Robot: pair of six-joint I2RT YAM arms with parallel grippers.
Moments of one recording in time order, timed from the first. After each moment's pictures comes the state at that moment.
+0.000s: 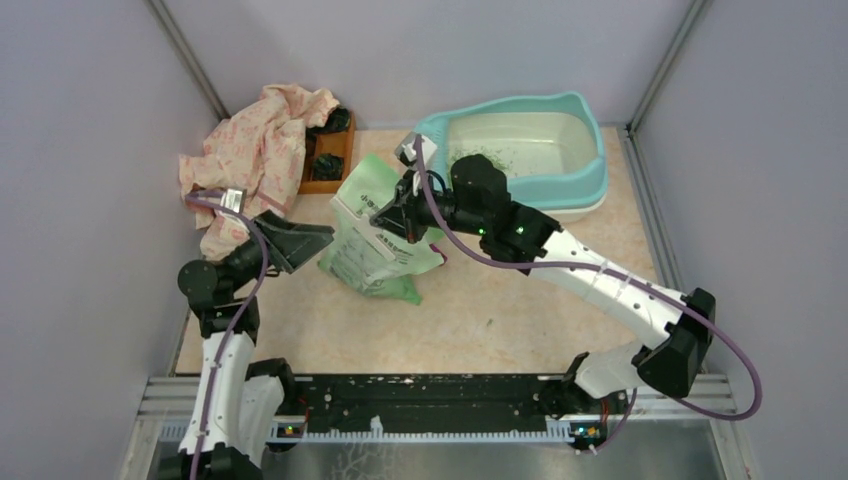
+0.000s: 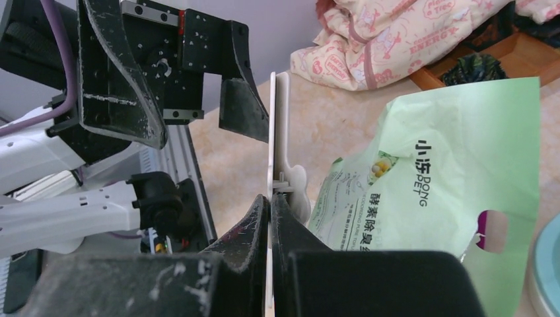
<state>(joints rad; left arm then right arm) 0.16 0.68 0.47 0.72 1.07 -1.29 0.92 1.35 1.36 -0.16 -0.31 0.21</state>
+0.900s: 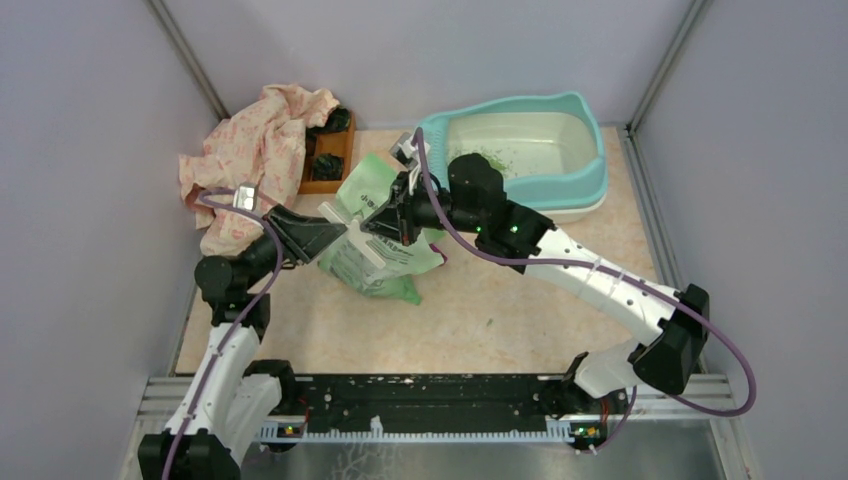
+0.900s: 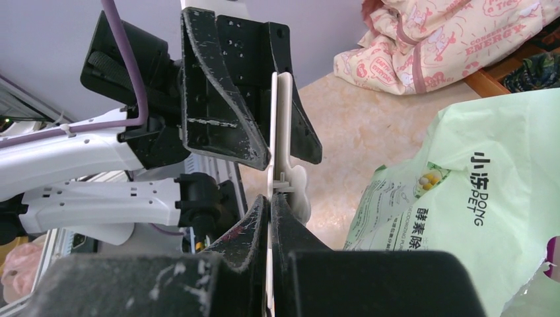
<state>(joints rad) -0.03 0.76 0.44 0.85 0.88 -1.21 0.92 1.38 1.36 -0.09 -0.42 0.31</state>
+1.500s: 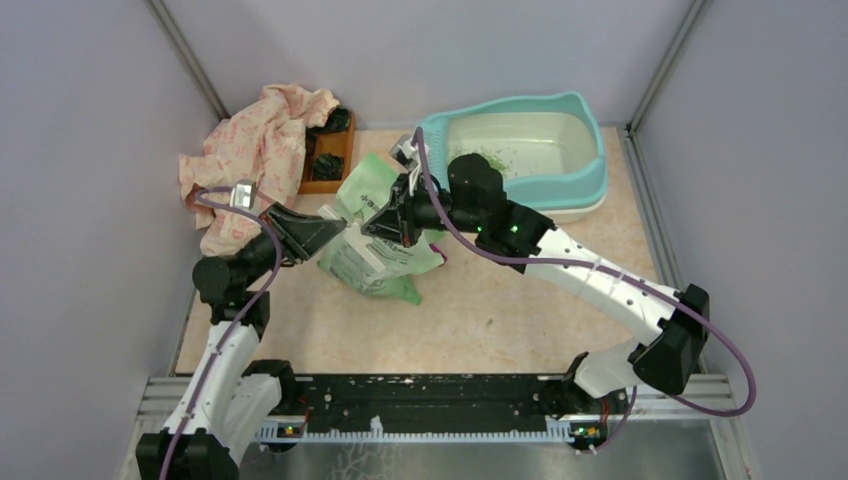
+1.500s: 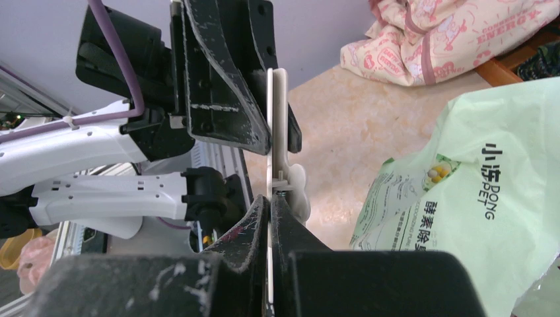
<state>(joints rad) -0.04 0.77 0.45 0.90 0.87 -1.24 0.92 1.38 1.36 -0.10 -0.45 0.33</state>
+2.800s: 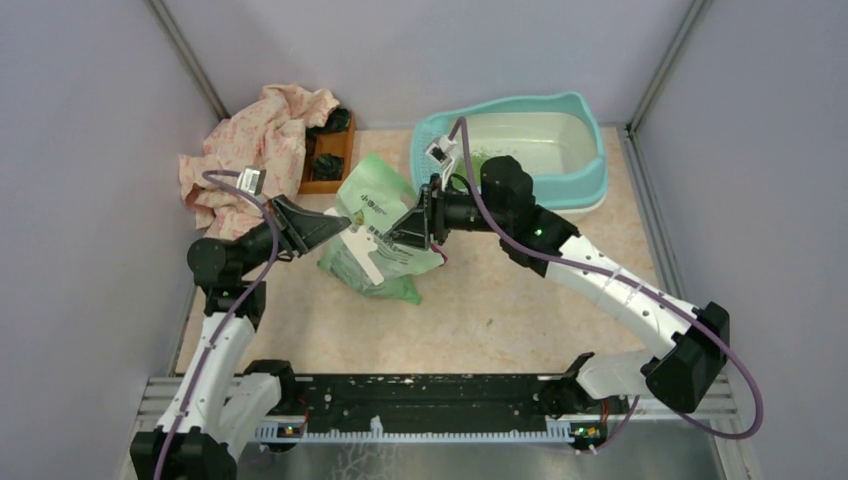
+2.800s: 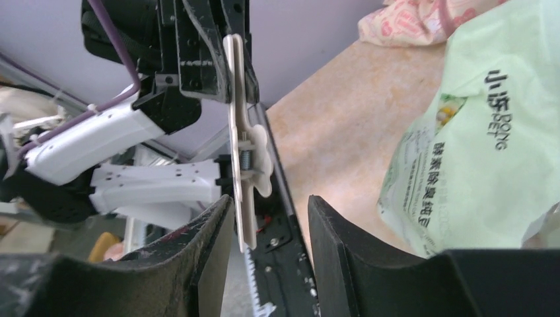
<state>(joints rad) -0.05 0.79 0.56 0.75 0.96 -1.29 0.80 1.29 1.24 -0.10 -0.56 0.48</state>
